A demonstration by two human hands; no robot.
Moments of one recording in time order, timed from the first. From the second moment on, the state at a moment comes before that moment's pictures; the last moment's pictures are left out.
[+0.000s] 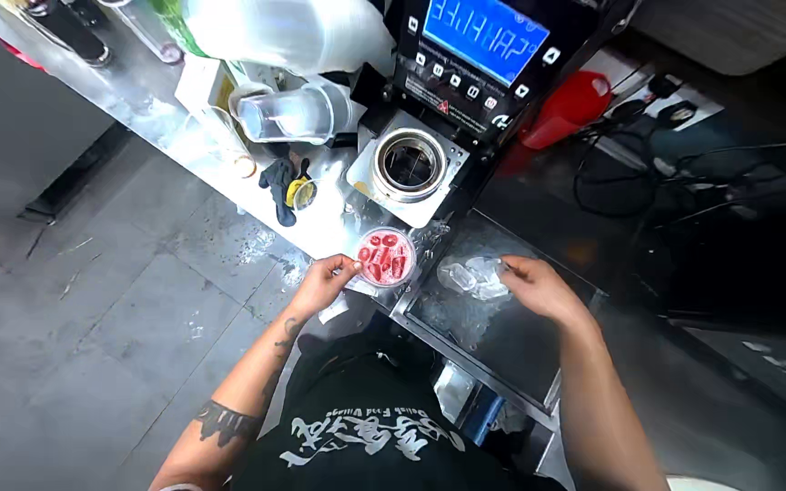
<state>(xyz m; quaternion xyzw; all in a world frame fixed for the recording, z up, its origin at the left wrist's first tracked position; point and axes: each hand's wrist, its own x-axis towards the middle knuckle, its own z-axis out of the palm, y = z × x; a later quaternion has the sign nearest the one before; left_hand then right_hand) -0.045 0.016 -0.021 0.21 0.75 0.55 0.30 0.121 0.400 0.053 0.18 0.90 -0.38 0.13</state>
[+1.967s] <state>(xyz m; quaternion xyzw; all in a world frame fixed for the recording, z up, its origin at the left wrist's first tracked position) -0.142 -0.313 0.055 0.20 0.74 0.62 0.18 -0.081 -0.045 0.086 0.05 0.79 -0.59 0.12</state>
